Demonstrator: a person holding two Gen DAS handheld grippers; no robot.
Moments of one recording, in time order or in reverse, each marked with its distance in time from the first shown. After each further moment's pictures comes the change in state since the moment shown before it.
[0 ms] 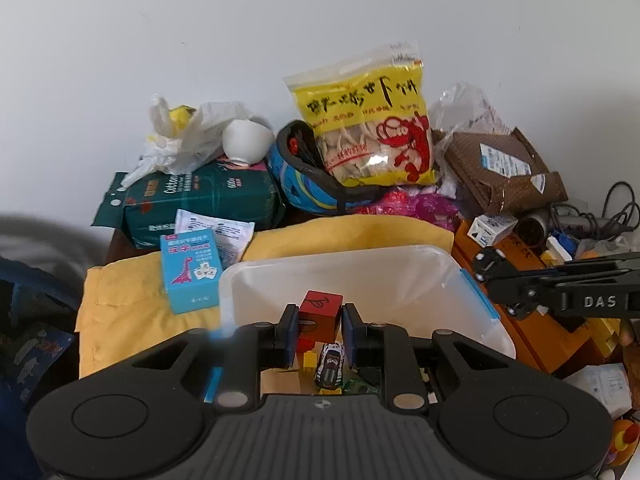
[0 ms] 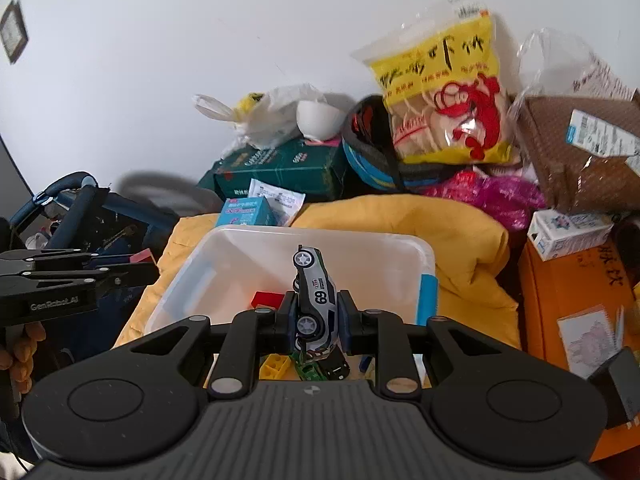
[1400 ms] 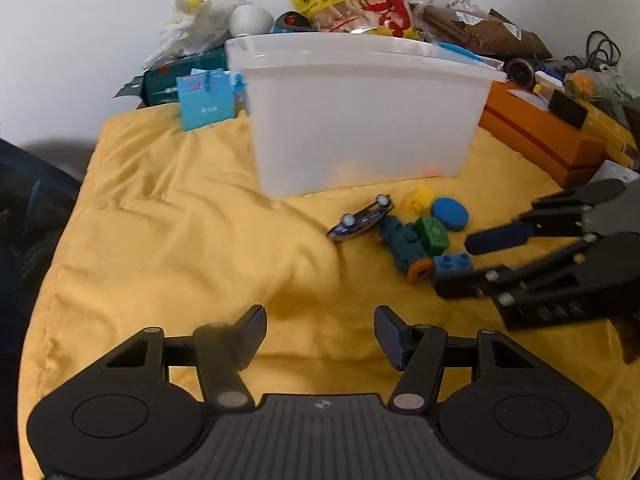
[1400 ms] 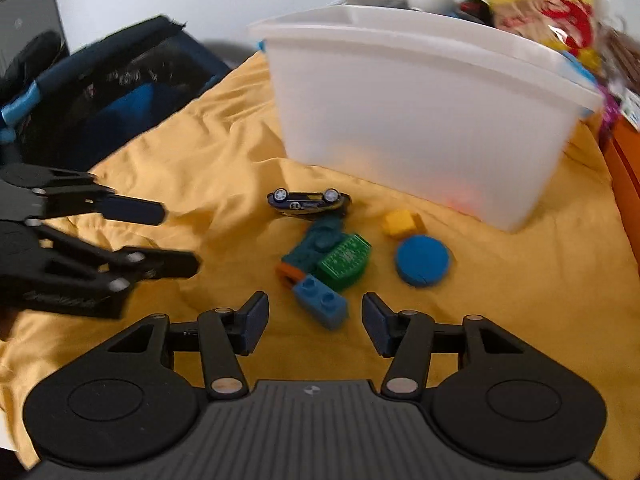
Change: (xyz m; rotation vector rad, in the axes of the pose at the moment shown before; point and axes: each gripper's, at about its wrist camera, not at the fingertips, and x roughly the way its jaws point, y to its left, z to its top) left arm -0.022 0.002 -0.243 0.080 0.076 0.084; right arm 0.058 0.074 -0.207 -0.300 0.103 0.033
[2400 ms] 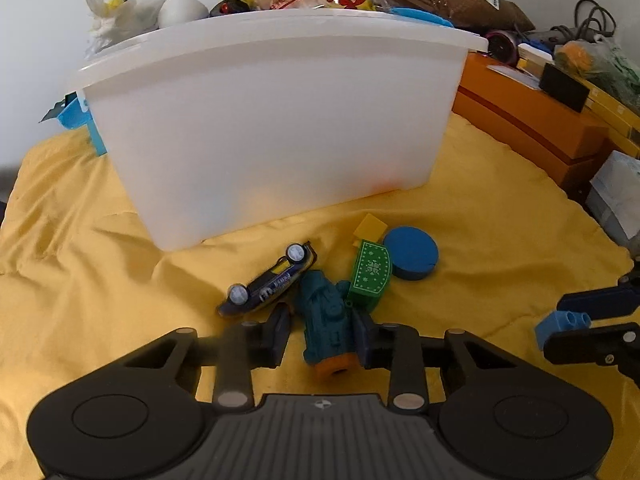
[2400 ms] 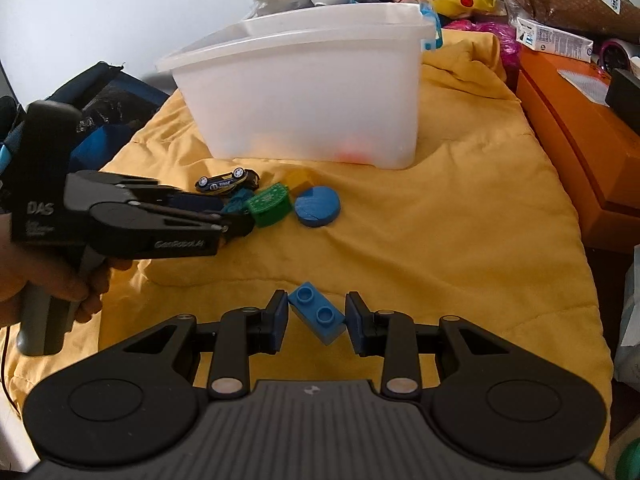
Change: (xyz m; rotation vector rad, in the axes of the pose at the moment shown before) left arm 0.078 -0.065 0.038 0.085 0.028 -0.064; right arm -0.062 -0.049 -0.051 0.246 -0.019 -0.033
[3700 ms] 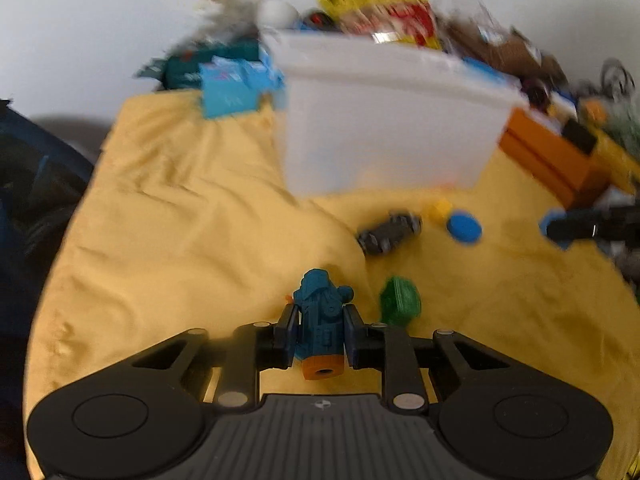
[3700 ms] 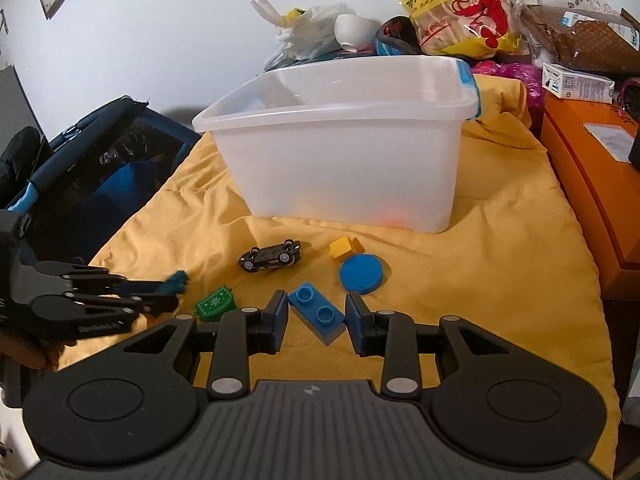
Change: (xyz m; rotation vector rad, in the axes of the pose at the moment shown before) left arm -0.089 0.074 -0.045 -0.185 -0.051 0.041; right arm -0.012 0.018 0.035 0.019 -0.091 0.063
